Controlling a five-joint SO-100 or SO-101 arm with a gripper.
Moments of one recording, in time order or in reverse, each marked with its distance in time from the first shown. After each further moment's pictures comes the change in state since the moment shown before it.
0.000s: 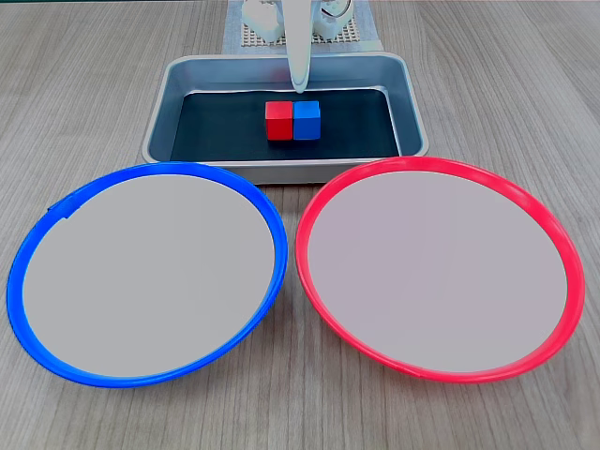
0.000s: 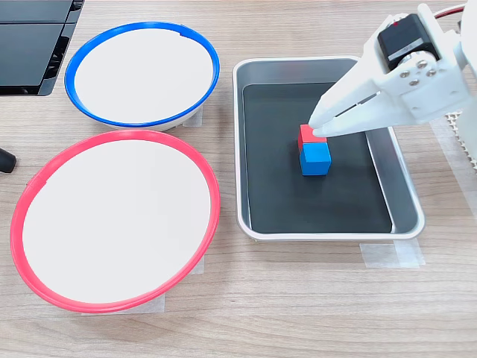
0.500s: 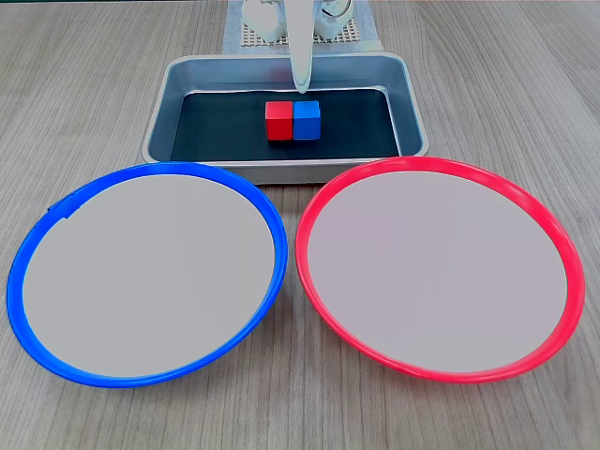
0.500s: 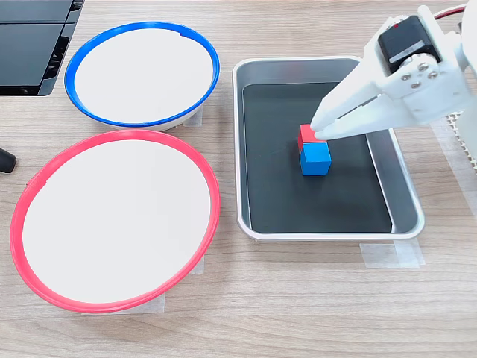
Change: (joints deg) arm -1.7 -0.1 -0.1 3.4 0.4
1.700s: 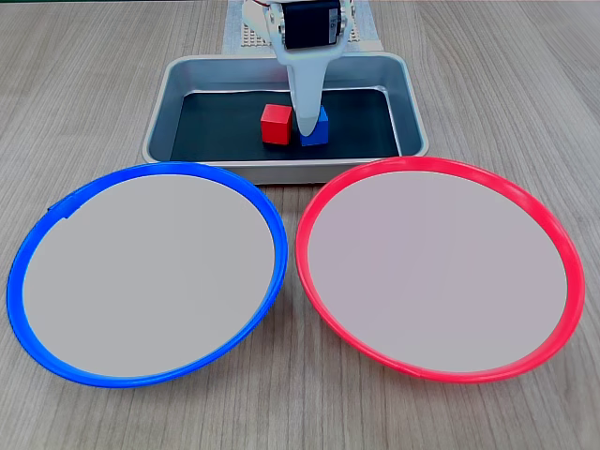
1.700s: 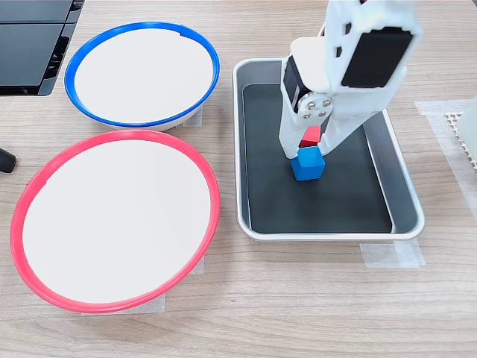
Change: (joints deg) arm -0.9 -90.6 -51.4 3.7 -9.3
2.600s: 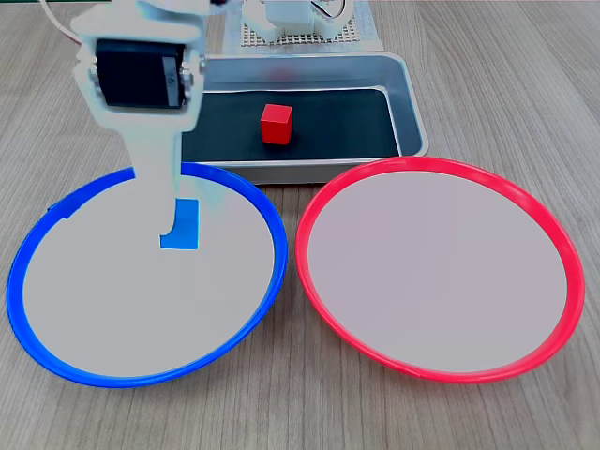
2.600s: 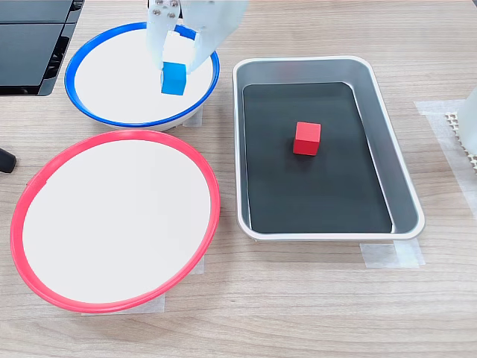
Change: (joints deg) arm 15.1 -36.3 -56.2 3.8 -13.7
